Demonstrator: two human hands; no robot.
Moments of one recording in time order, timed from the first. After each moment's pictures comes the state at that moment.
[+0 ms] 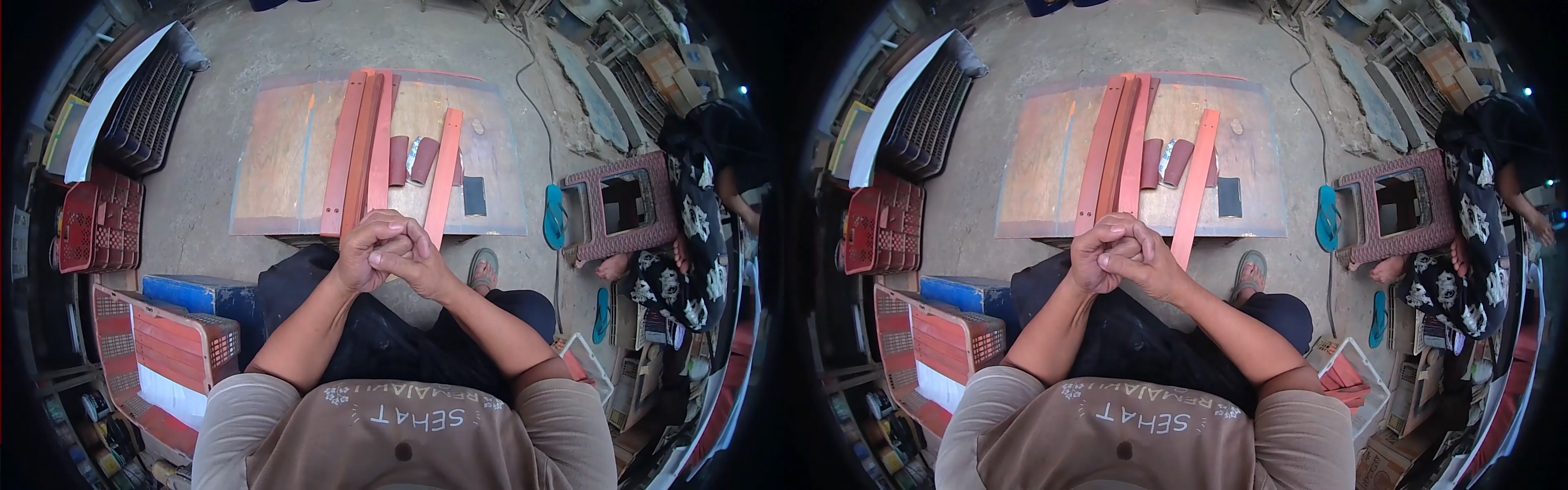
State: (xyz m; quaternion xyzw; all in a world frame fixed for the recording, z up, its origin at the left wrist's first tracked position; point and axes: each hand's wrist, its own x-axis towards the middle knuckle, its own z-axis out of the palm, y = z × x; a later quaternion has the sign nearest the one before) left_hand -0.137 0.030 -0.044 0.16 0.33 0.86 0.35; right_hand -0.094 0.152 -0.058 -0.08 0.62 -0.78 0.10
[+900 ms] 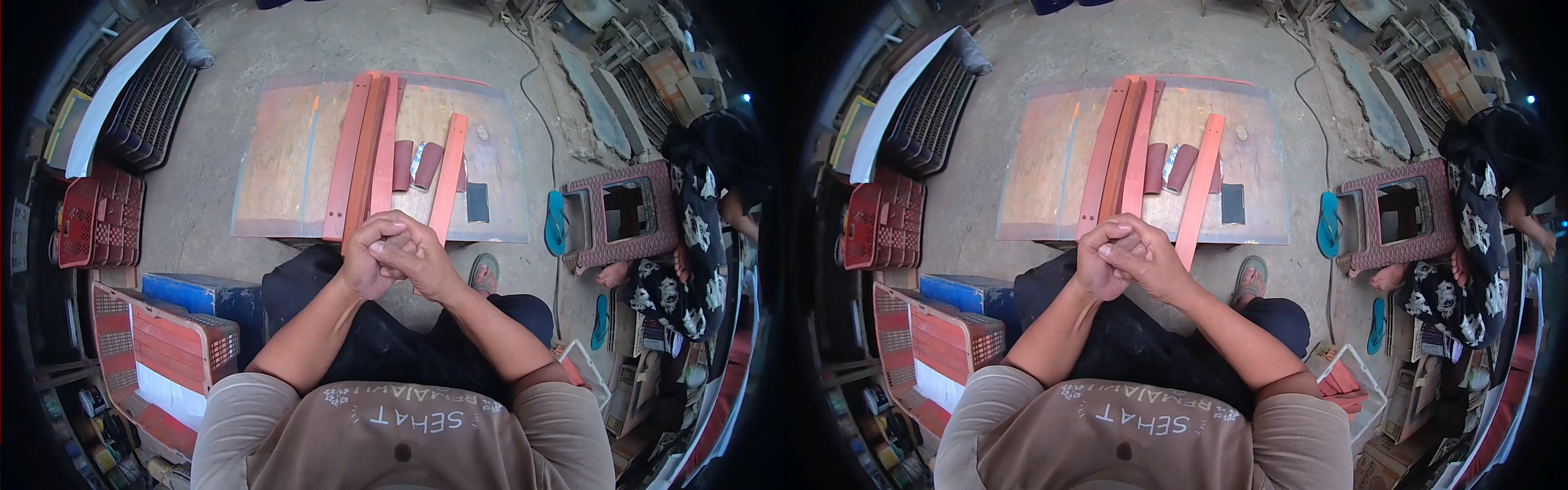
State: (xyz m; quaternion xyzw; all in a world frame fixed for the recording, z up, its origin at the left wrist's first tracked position) left_hand -0.144 0.031 -0.075 0.11 0.10 0.90 0.41; right_hand -0.104 0.148 -0.042 -0.03 0.60 -0.79 0.13
